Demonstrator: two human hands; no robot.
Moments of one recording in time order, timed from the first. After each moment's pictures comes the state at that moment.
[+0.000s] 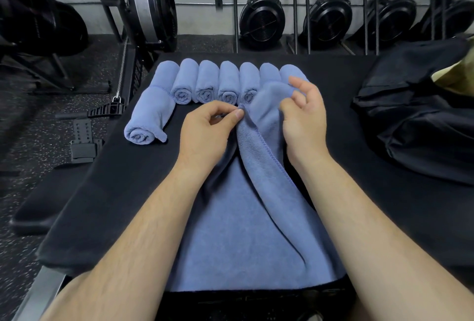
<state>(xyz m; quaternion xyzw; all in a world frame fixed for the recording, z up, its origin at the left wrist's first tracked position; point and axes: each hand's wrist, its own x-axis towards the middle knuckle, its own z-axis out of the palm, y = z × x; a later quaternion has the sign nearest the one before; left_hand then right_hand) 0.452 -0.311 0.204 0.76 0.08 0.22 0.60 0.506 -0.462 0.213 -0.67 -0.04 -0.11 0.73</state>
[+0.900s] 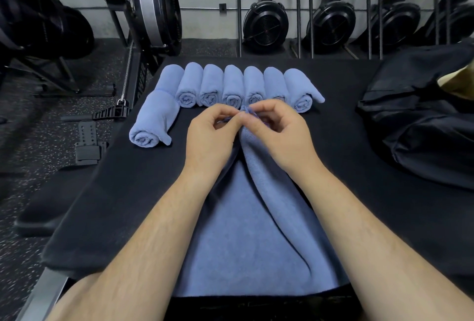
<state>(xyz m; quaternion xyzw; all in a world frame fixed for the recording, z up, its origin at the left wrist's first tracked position) 0.455 -0.311 0.197 0.75 0.09 0.24 0.60 0.498 -0.453 0.194 -0.71 -0.24 -0.06 0.66</state>
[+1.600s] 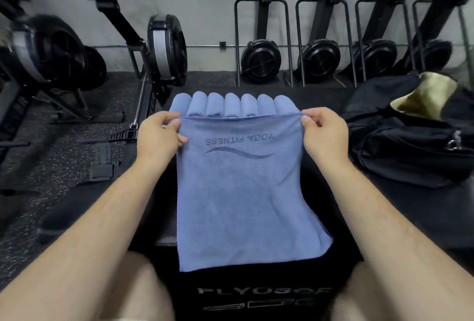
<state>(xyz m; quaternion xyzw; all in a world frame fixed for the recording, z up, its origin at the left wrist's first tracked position) 0.409 -0.229 0.237 0.79 0.20 0.29 0.50 0.480 -0.527 0.240 -0.80 -0.04 -0.21 0.56</state>
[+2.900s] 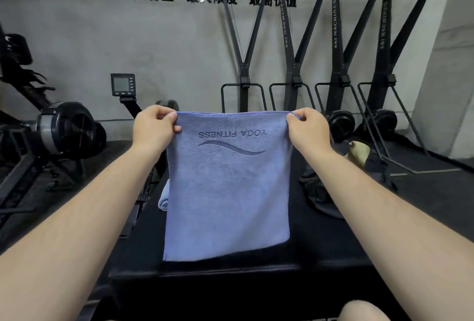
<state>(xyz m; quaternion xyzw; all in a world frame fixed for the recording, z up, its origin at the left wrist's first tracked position) 0.338 -0.253 0.435 0.75 0.10 0.40 0.52 0.390 -0.562 0.431 -0.78 -0.07 -0.29 0.55</state>
